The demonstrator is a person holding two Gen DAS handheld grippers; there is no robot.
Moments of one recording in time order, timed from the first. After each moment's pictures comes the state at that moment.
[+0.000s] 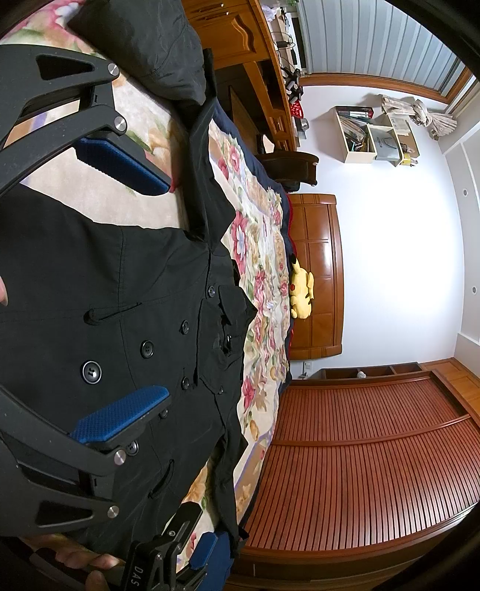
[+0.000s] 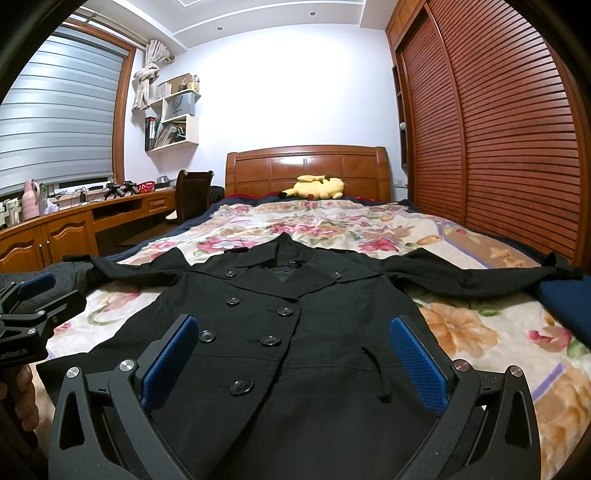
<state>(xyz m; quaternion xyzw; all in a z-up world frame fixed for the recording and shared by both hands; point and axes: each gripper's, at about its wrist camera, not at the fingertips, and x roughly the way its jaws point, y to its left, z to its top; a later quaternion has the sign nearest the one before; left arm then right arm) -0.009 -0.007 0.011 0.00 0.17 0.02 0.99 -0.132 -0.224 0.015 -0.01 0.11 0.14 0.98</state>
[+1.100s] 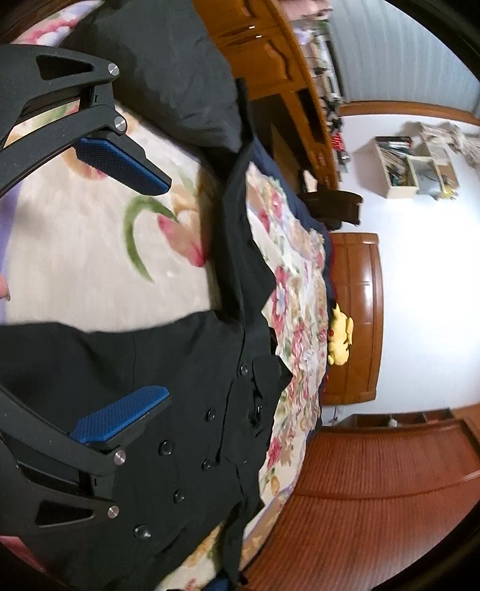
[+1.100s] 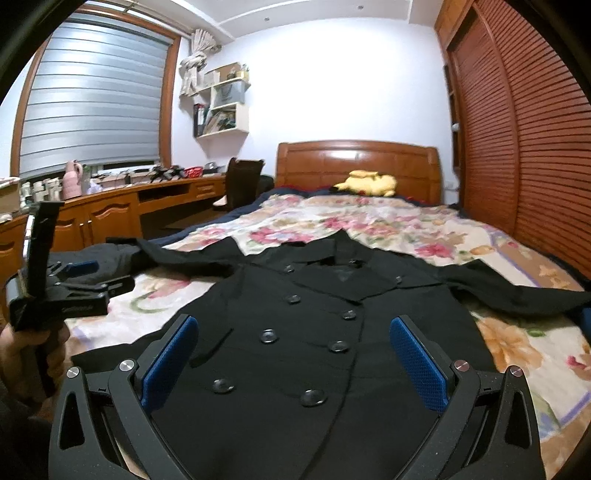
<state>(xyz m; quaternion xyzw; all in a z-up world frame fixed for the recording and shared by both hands) 0.033 0.095 -0.004 -0.03 0.25 0.08 0.97 -0.116 -0.210 0.029 -0.03 0.12 0.24 0.96</state>
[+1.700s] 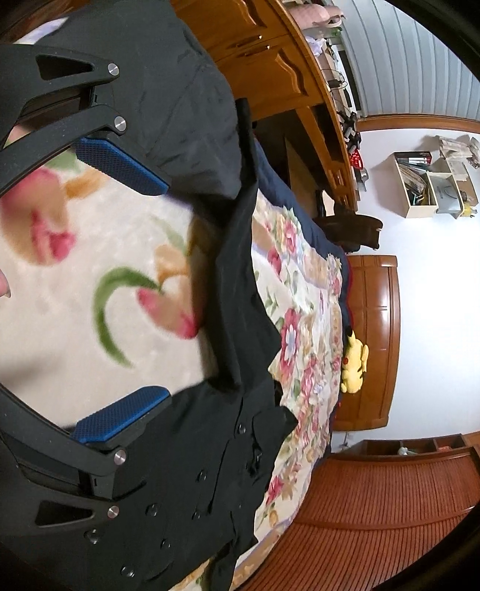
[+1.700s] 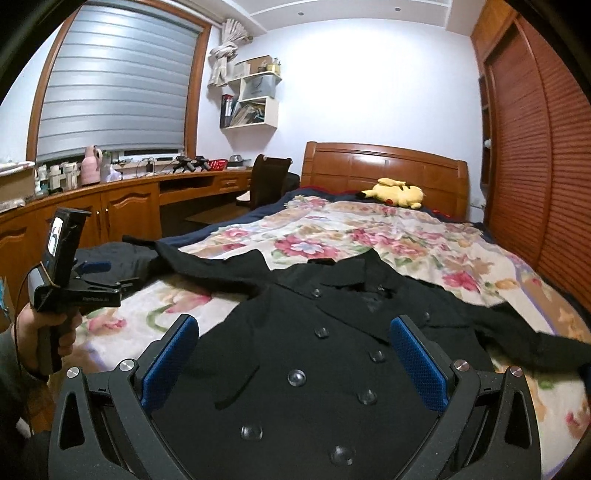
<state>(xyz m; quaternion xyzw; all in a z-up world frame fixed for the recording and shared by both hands) 0.067 0.173 -0.002 -0.02 0.28 0.12 0.95 -0.078 -0.174 0.056 -0.08 0.11 0.26 0.95</state>
